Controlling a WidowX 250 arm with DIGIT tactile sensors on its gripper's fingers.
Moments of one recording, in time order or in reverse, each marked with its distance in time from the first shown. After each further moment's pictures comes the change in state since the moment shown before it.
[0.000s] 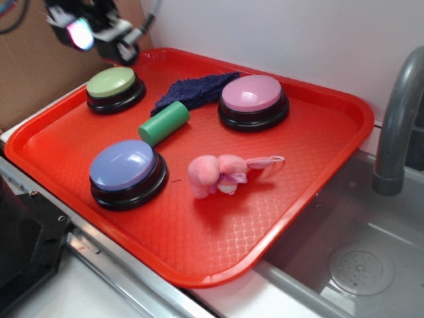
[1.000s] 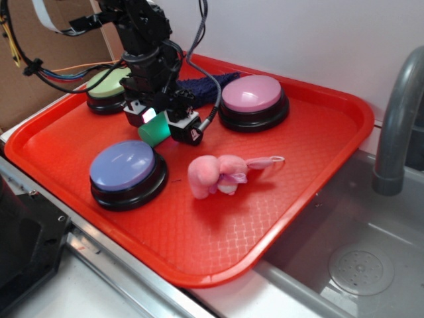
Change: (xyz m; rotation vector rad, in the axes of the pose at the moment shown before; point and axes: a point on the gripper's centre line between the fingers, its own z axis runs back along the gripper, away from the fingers) arm 0.020 -0.014 -0.114 -0.009 0.043 0.106
